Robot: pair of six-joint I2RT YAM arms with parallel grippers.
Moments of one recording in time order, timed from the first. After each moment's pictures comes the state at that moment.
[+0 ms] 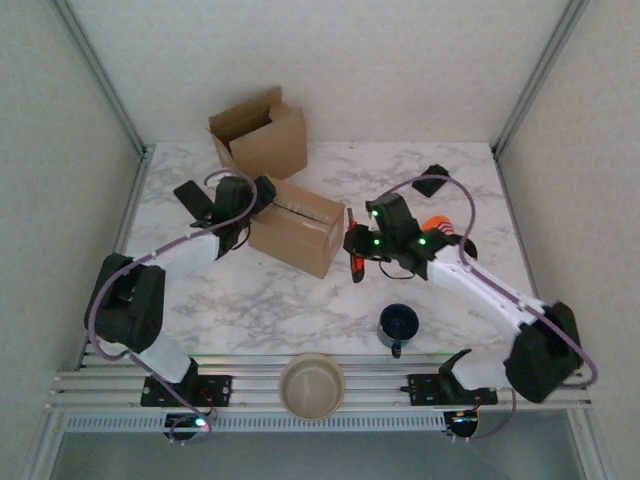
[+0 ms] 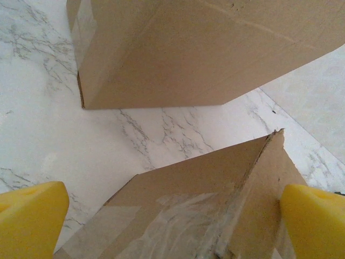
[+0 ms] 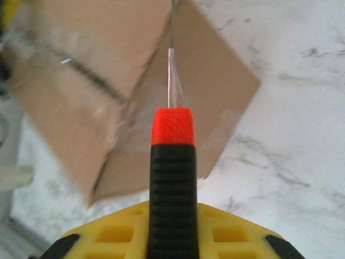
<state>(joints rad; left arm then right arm) -0.31 1.62 0.97 0.12 -0.19 -0.84 0.64 1.27 1.00 -0.48 -0.21 0.70</state>
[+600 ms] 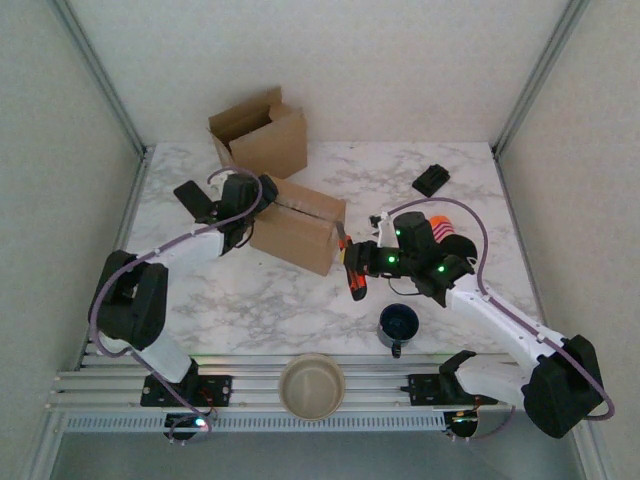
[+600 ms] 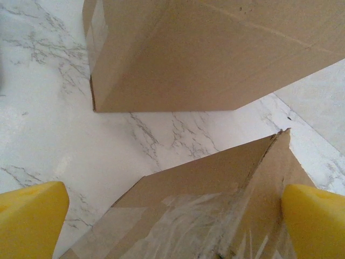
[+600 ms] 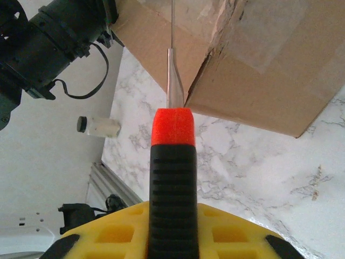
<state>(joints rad) -0.33 1.65 1.02 0.05 -0.28 -0.85 0.59 1.12 0.77 -0.23 -0.53 0.78</state>
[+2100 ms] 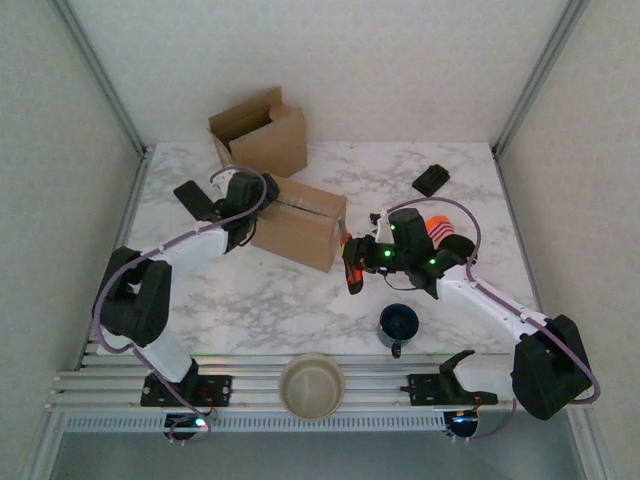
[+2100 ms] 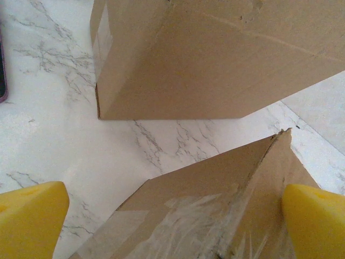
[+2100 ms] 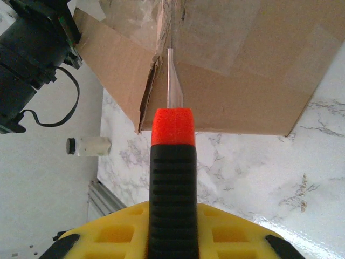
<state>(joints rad) -0.35 1.67 1.05 0.03 -0.35 -0.85 0.56 1.23 0.78 -0.17 -0.52 0.85</state>
